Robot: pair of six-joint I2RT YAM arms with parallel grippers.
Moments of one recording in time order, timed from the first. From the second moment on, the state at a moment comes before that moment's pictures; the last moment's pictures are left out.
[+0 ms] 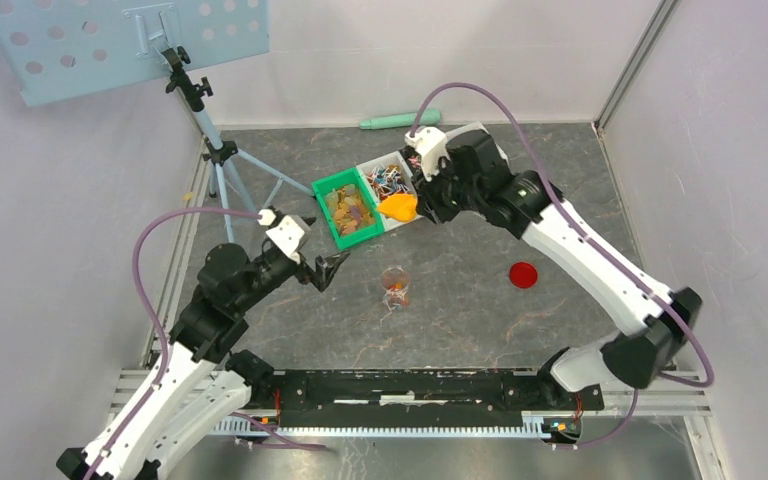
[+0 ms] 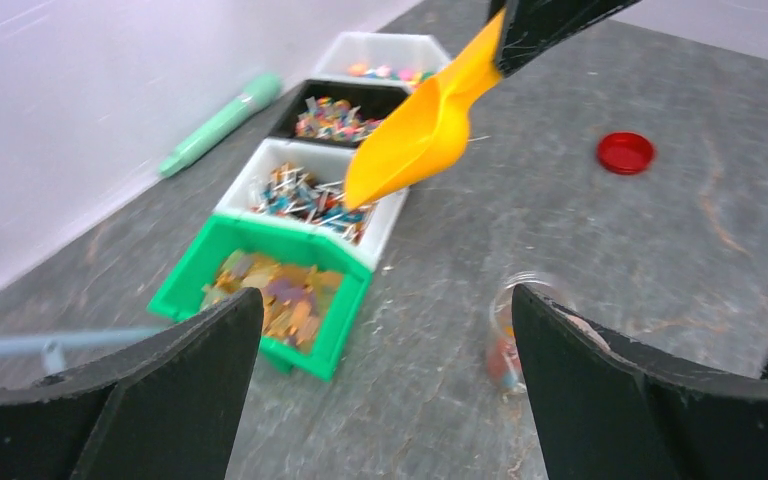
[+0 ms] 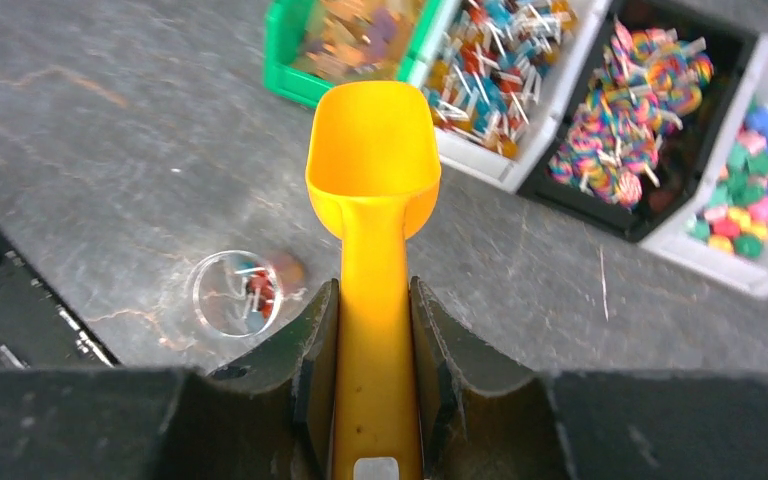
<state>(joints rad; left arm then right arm) -0.55 0.60 0.72 -0.18 0.27 0.18 0.69 1.40 1.50 -0.71 -0.13 -0.10</state>
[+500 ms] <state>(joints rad) -0.55 0.47 0.61 -0.22 -0.10 0.16 0.69 1.78 1.84 -0.91 0.14 0.00</state>
